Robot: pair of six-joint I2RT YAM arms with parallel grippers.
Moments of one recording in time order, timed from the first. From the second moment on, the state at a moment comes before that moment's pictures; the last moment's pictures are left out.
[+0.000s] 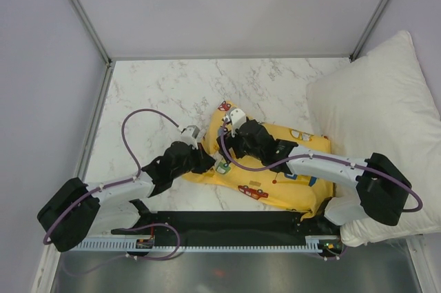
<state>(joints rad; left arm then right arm) -0.77 1.13 0.31 0.33 0.03 -0.70 0.93 1.40 0.82 0.03 0.13 0.18</state>
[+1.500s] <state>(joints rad) -0.77 1.11 0.33 0.24 -0.12 -0.71 1.05 1.82 1.24 -0.32 0.35 0.23</state>
